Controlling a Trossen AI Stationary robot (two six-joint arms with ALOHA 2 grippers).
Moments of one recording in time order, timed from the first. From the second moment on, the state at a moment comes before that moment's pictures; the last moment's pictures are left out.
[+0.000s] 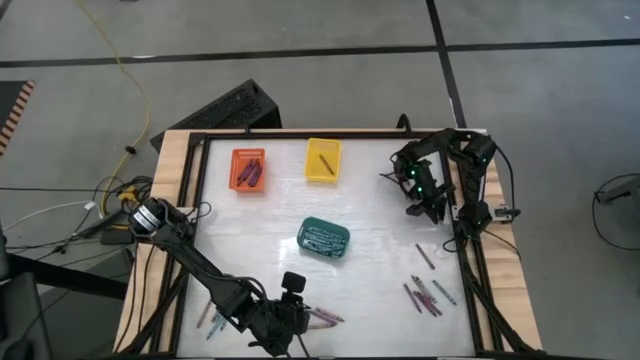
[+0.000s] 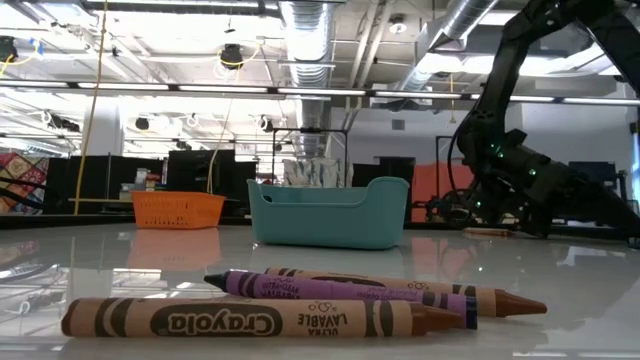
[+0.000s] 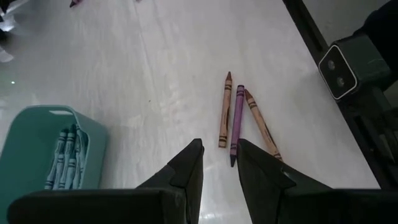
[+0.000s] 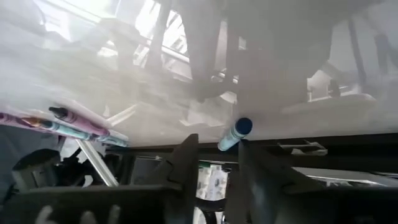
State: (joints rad) left arm -0.69 1.88 1.49 -0.51 -0.47 -0.18; right arm -0.81 1.89 0.81 -1.34 -0.21 -0.05
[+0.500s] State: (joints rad) left arm -0.69 1.88 1.49 -0.51 -0.47 -0.18; right arm -0.81 1.89 0.79 -1.29 -0.19 0.00
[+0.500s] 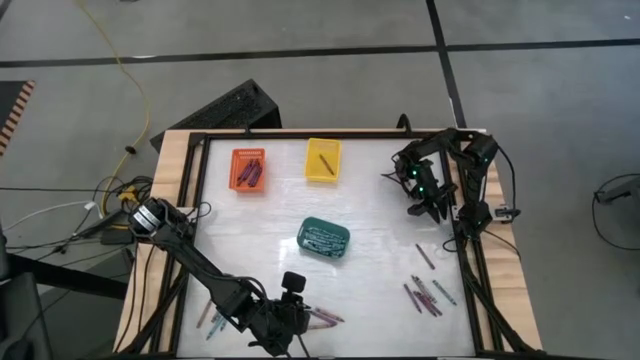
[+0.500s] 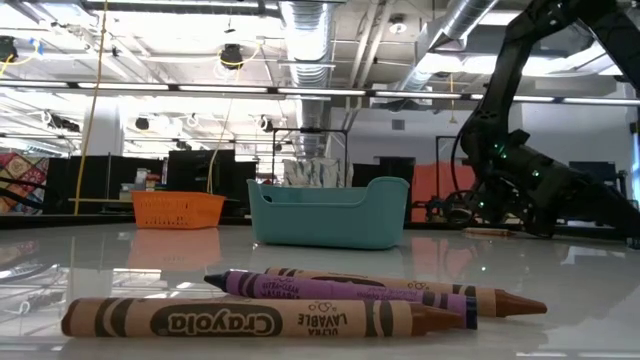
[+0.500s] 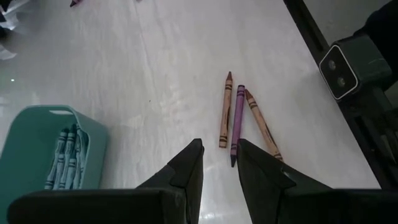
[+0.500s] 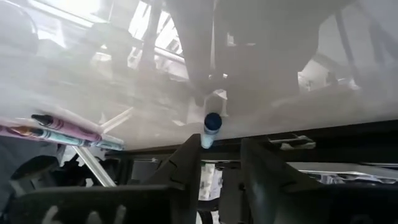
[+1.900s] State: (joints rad) left arm -0.69 1.88 1.49 -0.51 -0.45 -0.17; right arm -0.76 1.86 0.80 -1.26 -0.17 0.05
